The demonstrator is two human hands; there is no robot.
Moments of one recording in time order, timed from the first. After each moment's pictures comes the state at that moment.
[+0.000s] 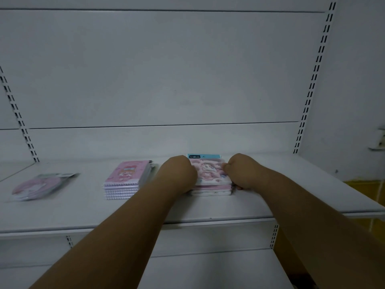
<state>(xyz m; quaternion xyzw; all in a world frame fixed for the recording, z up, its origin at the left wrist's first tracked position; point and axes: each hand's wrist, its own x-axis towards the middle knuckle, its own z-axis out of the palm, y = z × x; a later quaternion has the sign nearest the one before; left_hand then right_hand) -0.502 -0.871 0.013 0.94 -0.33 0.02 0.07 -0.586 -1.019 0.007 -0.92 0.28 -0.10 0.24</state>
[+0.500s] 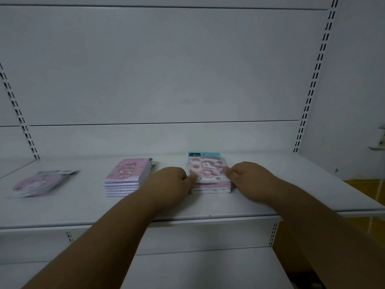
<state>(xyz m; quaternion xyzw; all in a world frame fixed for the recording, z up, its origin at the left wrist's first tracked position) -0.511 -0.828 0.002 0.91 -0.37 -0.01 0.17 -0.621 -1.010 -0.003 -0.96 0.21 -0.12 0.17</state>
